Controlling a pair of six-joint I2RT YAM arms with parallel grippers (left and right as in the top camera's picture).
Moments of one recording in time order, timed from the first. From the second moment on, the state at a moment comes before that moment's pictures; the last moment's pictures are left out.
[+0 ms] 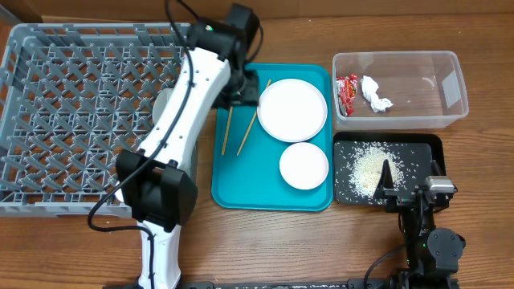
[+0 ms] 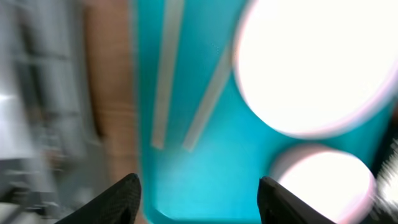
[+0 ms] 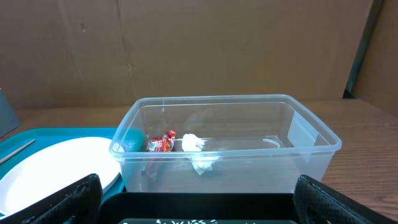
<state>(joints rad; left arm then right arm) -0.40 2.15 2.18 -1.49 0.05 -0.41 -0.07 0.01 0.02 -0.03 -0.04 0.02</state>
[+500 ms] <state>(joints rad) -0.62 2.15 1.85 -1.31 0.21 -0.42 -0.07 0.01 0.02 -0.03 -0.04 0.02</state>
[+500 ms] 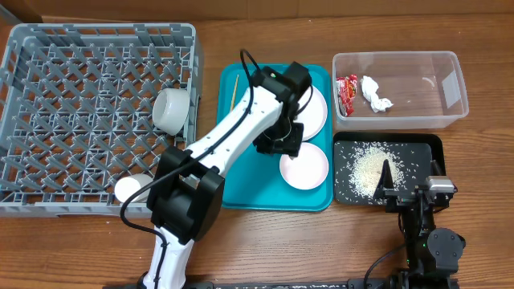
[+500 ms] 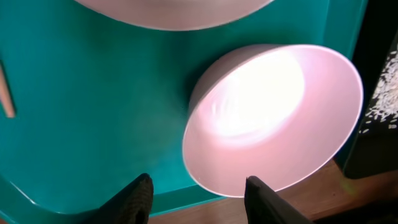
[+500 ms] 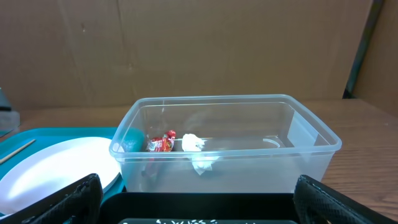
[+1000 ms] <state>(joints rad) -0.62 2.15 1.67 -1.20 0.22 -0.45 -0.07 0.01 0.02 -0.03 -0.04 0.02</state>
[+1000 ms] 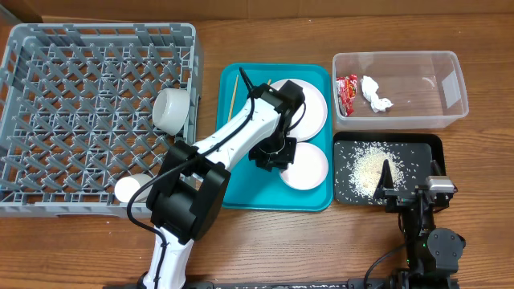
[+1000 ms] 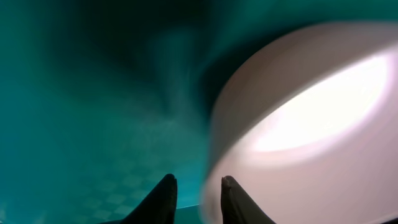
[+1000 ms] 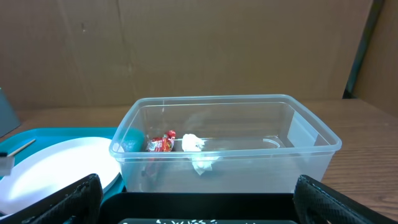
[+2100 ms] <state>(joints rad) -0.17 1.83 2.10 -1.69 -0.65 -0.50 -0.07 0.01 0.02 -0.03 -0.04 0.02</state>
